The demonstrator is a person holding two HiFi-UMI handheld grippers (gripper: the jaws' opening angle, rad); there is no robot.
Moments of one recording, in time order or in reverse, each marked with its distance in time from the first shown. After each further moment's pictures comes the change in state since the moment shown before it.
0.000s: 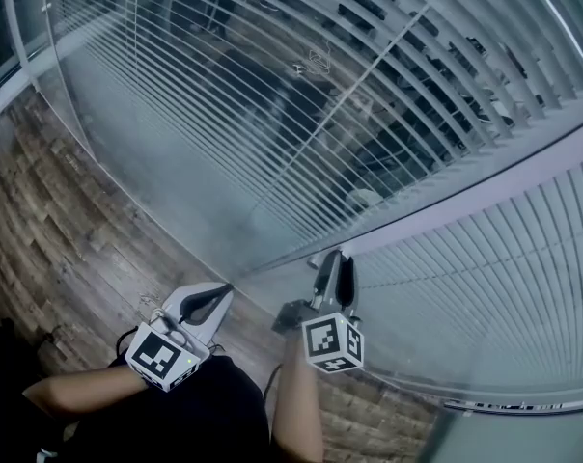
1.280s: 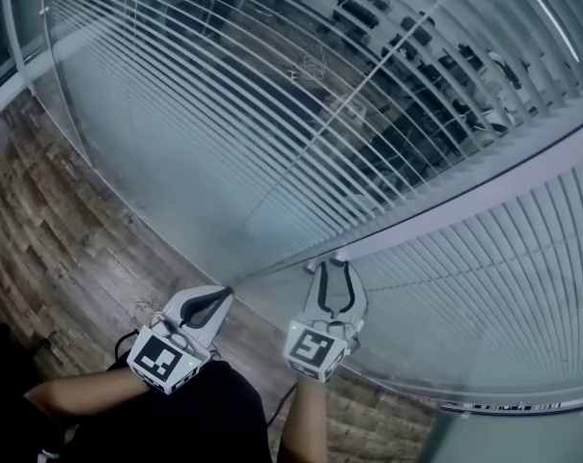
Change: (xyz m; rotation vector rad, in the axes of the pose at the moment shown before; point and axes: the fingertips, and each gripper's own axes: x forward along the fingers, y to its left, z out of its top) left arm 0.001 0.005 0.002 0.012 -0.022 -0.001; right arm -0.007 0.026 -0.013 -1.140 0.164 0.001
